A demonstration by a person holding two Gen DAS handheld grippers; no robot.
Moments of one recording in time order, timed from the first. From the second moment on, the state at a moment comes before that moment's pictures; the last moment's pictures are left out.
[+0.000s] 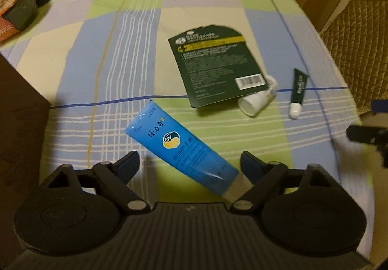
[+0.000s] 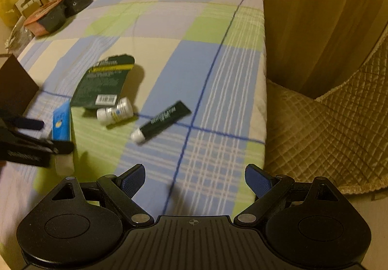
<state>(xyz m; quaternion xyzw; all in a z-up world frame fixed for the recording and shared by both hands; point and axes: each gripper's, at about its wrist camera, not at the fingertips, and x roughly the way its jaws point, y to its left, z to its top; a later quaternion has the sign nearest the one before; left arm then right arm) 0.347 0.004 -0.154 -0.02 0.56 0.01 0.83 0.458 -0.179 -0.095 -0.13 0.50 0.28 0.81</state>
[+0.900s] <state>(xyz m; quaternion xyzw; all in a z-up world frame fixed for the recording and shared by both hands) 0.305 0.064 -0.153 -0.02 0.54 0.02 0.84 0.472 -0.057 -0.126 -0.19 0.46 0.43 0.75</state>
